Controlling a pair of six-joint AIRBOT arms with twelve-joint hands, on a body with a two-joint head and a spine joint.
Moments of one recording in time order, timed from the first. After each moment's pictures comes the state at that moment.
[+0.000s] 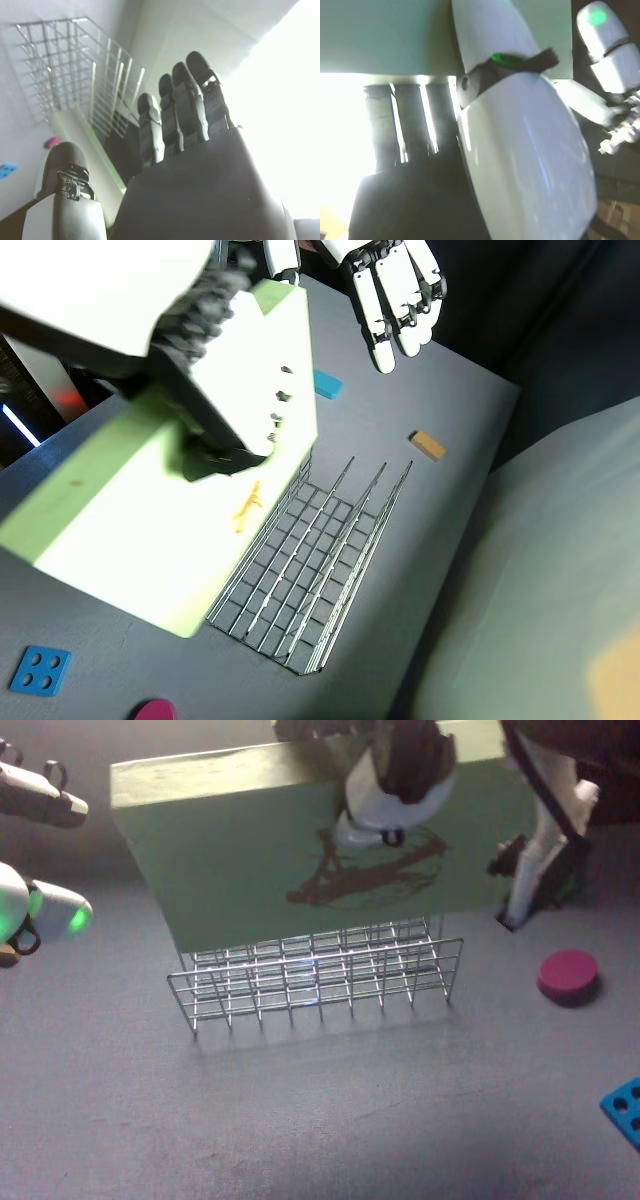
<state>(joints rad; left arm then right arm) -0.12 -0.48 0.58 0.85 0.74 0.40 0.16 -1.29 0.78 -0.90 -0.90 -0.11</state>
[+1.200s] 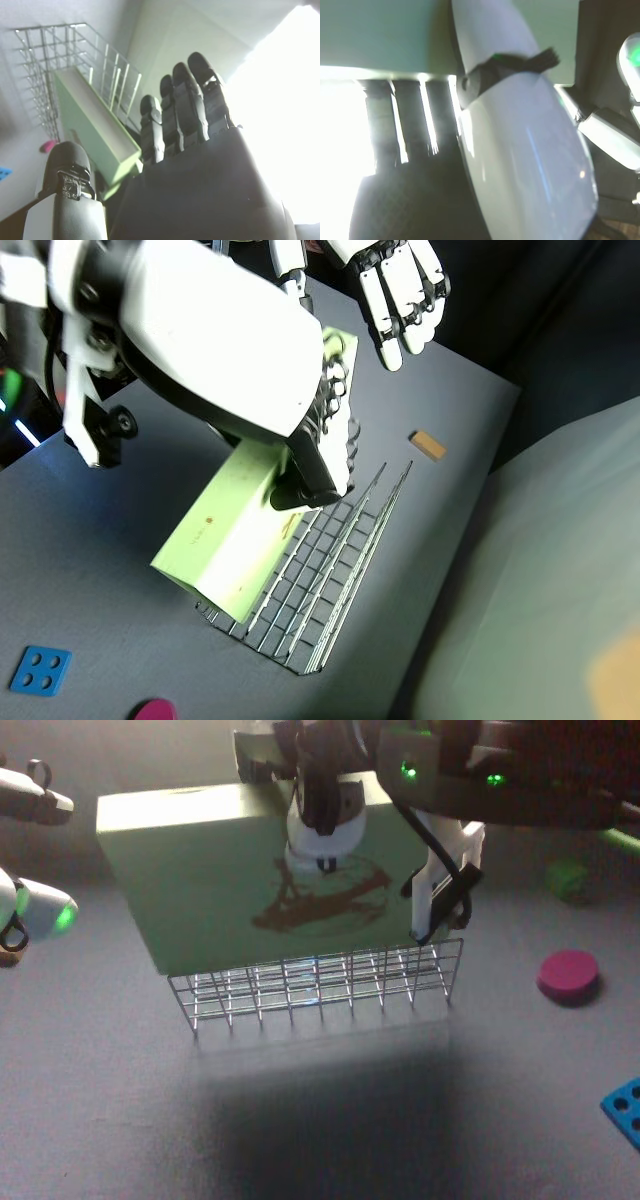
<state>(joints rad) -0.13 -0.48 0.59 0.84 0.78 0.40 0.02 -1.45 0.98 -0.98 -0.86 0.02</state>
